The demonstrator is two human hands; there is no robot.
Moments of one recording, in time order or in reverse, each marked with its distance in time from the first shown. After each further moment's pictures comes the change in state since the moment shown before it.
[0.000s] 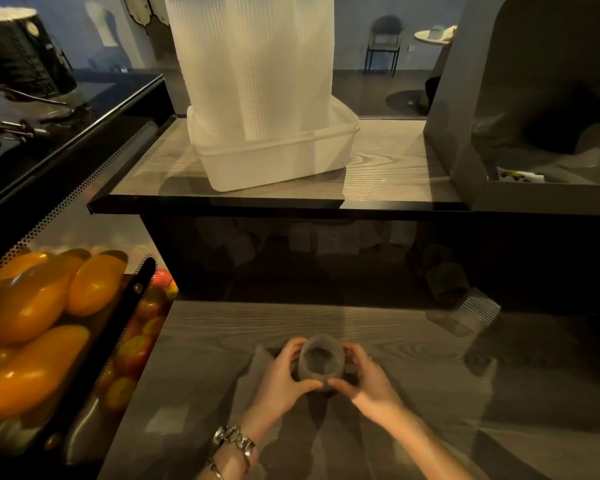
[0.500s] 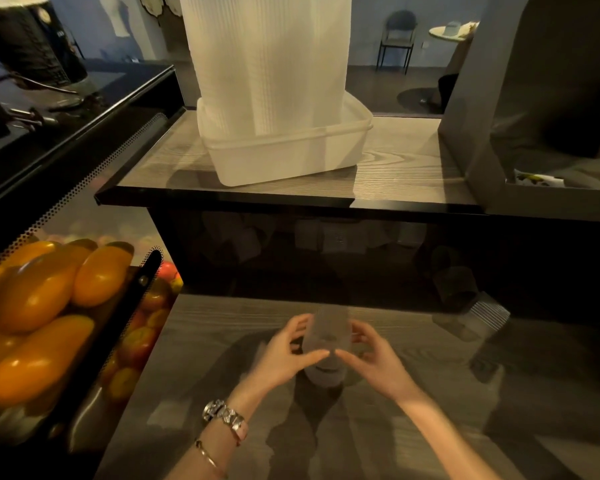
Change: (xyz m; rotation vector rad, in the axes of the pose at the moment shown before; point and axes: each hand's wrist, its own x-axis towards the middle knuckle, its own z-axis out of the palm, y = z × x) left_hand 0.016 0.033 -0.024 -0.046 -0.084 -0.053; right_hand 0.008 -0.028 -0.027 0.232 0.008 -0.050
